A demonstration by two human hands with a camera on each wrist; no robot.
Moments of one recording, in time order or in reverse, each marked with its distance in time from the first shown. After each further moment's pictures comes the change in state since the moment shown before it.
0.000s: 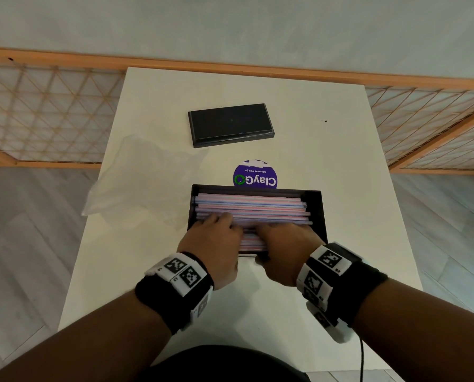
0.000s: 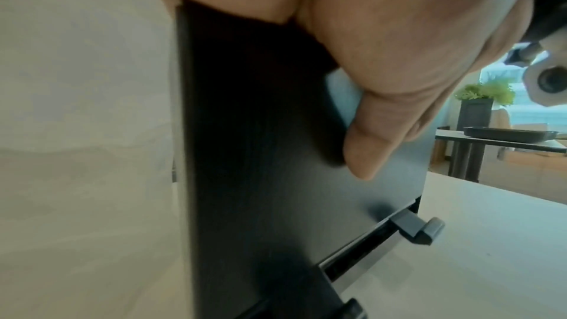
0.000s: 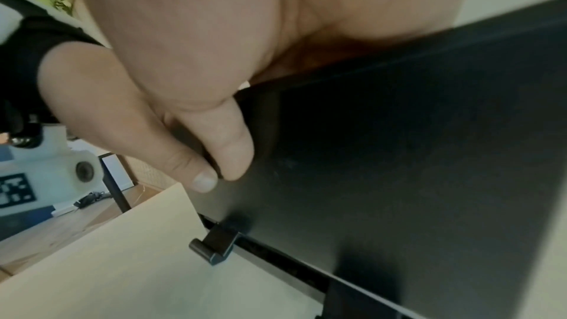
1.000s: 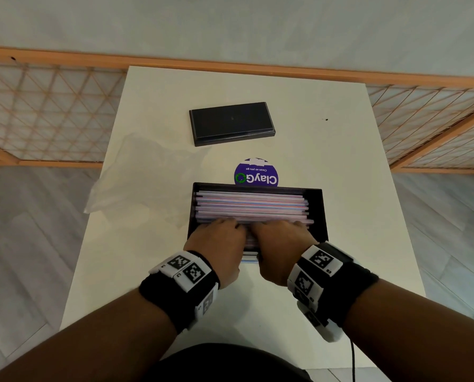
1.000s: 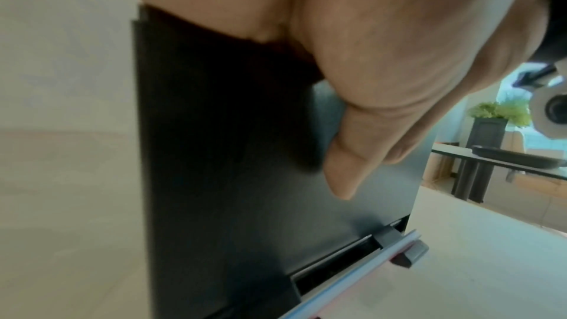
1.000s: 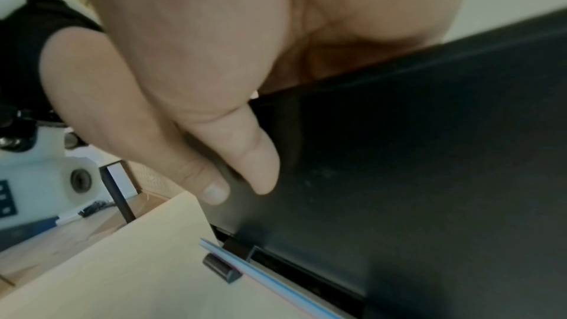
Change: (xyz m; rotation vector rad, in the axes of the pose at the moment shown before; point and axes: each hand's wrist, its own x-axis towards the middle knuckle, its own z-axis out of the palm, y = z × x) left_hand -0.002 0.006 0.003 -0.059 0.018 0.007; right_hand -0.003 -0.014 -0.006 -0.042 -0.014 -0.002
